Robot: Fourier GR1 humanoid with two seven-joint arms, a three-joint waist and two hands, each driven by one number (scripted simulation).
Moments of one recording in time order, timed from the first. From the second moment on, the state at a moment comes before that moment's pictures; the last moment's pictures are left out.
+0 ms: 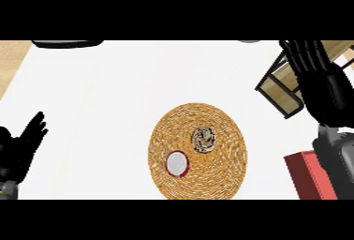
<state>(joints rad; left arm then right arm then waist) 0.00 0.51 -0.01 -1.32 0.23 0.13 0.16 -0.41 -0.41 0.09 -1.58 -0.34 0.01 -0.14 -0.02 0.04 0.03</state>
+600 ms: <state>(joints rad) -0.15 0.36 -0.05 -1.52 0.20 0.23 0.08 -0.52 -0.22 0.31 -1.30 -0.38 0.20 -0.06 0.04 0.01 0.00</state>
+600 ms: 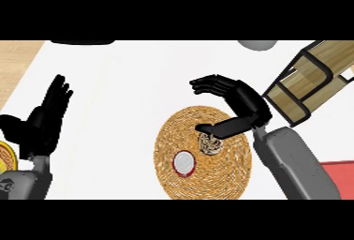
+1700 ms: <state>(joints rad) -0.08 0.32 -0.07 -1.63 0.15 0.29 0.11 -0.80 -0.51 0.57 -1.60 0.04 0.61 0.18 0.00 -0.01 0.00</state>
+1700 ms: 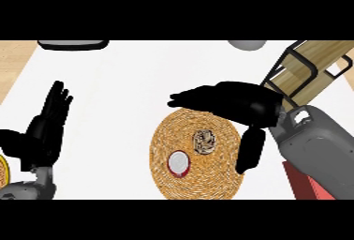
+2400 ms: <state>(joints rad) -0.07 0.29 -0.07 -1.67 0.13 0.28 0.13 -0.71 -0.42 0.77 -1.66 0.47 0.56 0.40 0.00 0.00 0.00</state>
